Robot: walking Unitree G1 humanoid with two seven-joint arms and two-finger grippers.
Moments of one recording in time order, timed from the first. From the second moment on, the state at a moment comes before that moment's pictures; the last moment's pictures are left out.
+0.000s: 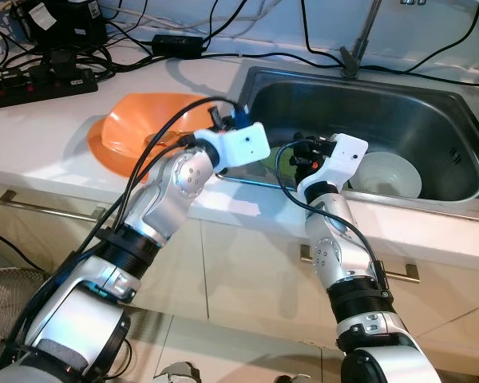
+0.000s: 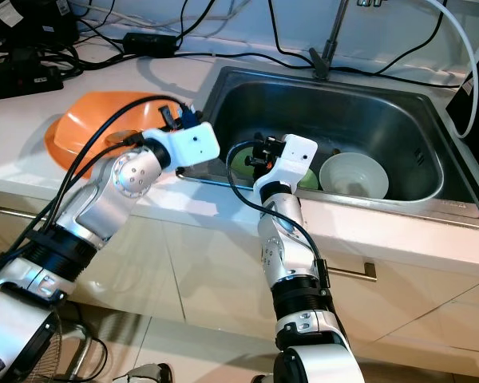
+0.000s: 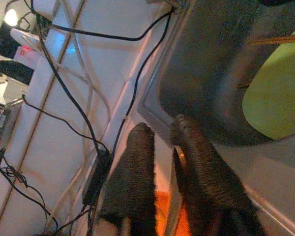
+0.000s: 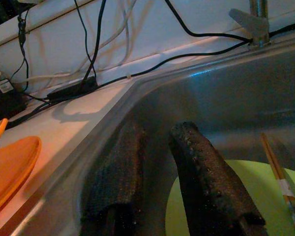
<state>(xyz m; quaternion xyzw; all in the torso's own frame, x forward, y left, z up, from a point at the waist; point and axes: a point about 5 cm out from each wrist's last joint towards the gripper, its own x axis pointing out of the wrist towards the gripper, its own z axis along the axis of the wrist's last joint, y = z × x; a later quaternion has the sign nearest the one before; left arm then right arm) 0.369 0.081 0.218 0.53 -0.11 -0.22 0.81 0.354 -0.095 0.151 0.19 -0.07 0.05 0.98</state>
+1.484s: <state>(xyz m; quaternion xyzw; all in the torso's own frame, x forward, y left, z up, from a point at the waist) 0.352 0.123 0.313 -0.41 -0.28 -0.15 0.86 0.355 -0.095 0.148 0.19 -0.07 0.06 0.98</state>
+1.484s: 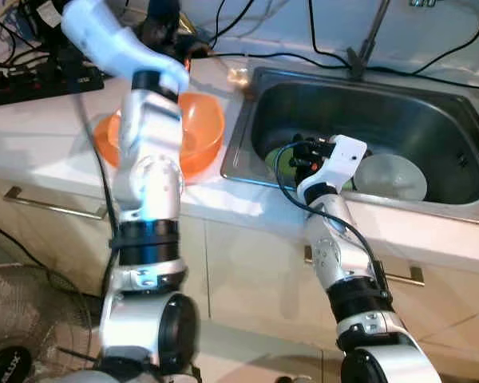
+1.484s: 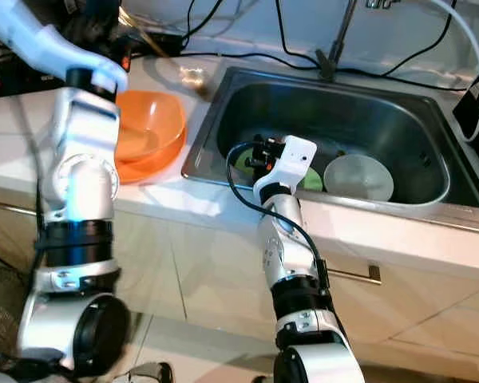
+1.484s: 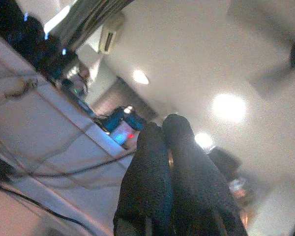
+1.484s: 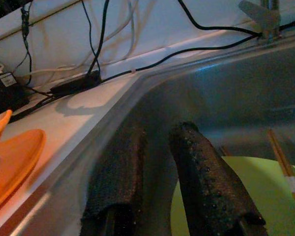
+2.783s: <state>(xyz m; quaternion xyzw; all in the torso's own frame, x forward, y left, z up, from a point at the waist) 0.363 0.148 0.250 -0.60 -0.18 -0.13 0.77 0.357 -0.117 0.161 0.43 -0.04 0.06 0.90</state>
